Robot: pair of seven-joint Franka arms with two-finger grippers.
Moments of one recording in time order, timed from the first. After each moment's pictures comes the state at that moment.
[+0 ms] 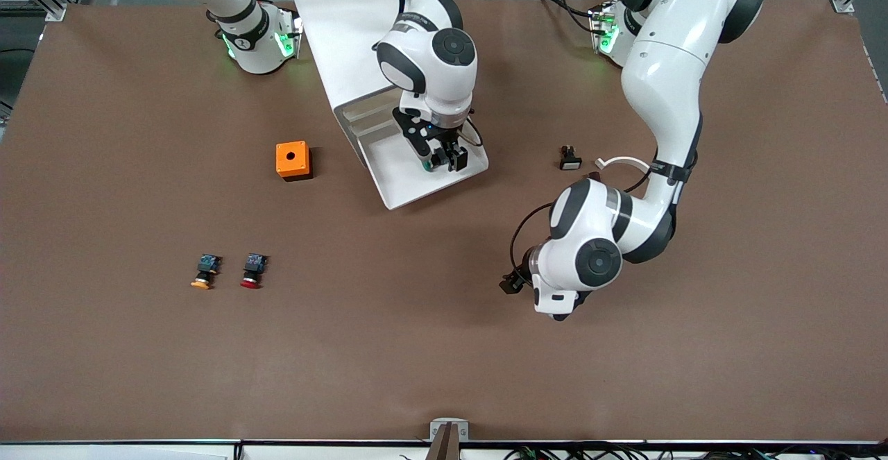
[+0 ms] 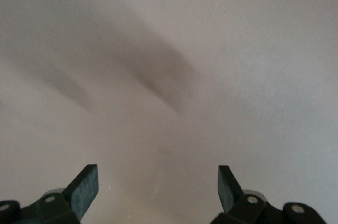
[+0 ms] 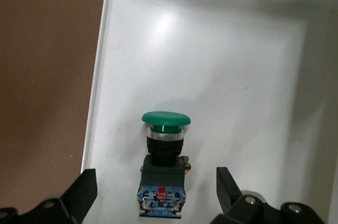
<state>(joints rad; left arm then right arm) -0.42 0.90 -0.07 -1.16 -0.17 1.97 -1.13 0.98 0.49 -0.04 -1.75 -0.07 2.19 2.00</state>
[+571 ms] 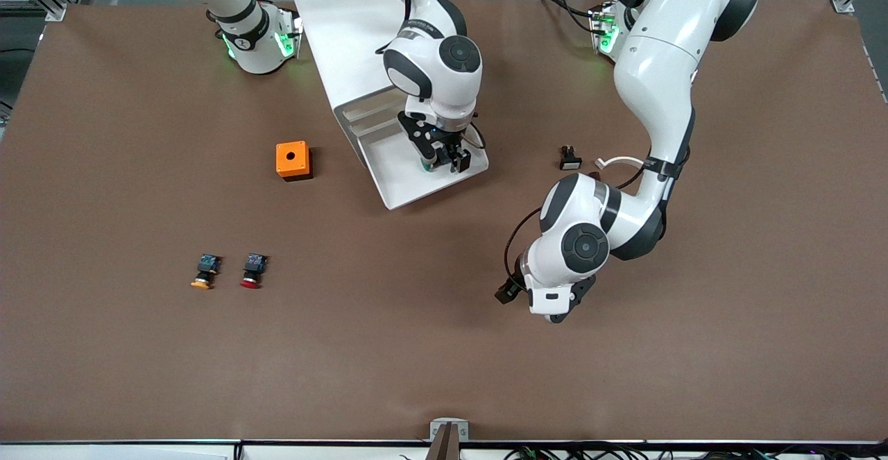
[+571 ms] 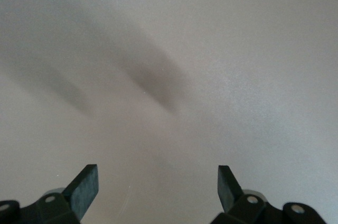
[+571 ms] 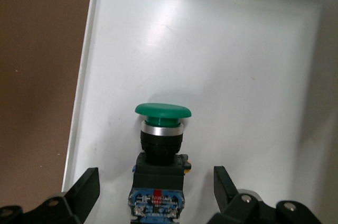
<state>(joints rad) -0.43 0.89 -0.07 -1.17 -0.14 2.06 -1.21 0.99 0.53 -0.04 -1.73 -0.07 2.20 2.00</state>
